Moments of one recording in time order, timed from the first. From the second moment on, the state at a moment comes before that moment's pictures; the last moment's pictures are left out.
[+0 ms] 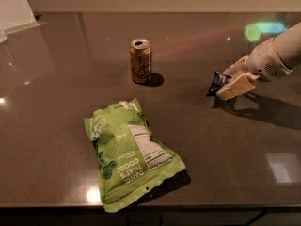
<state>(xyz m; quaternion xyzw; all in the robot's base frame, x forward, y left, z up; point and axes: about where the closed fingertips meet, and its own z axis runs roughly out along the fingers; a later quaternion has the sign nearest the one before) 0.566 -0.225 0.863 -0.50 0.80 0.14 0.29</state>
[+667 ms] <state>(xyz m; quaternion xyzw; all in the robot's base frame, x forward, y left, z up) 0.530 -0.196 0.873 -0.52 0.78 0.18 0.28</state>
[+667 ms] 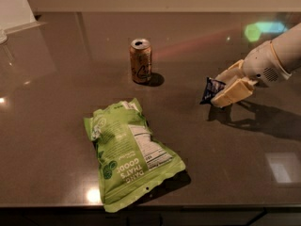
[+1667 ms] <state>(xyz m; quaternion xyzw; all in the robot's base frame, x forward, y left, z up) 0.483 -0.145 0.854 -0.56 0.76 0.21 0.25</state>
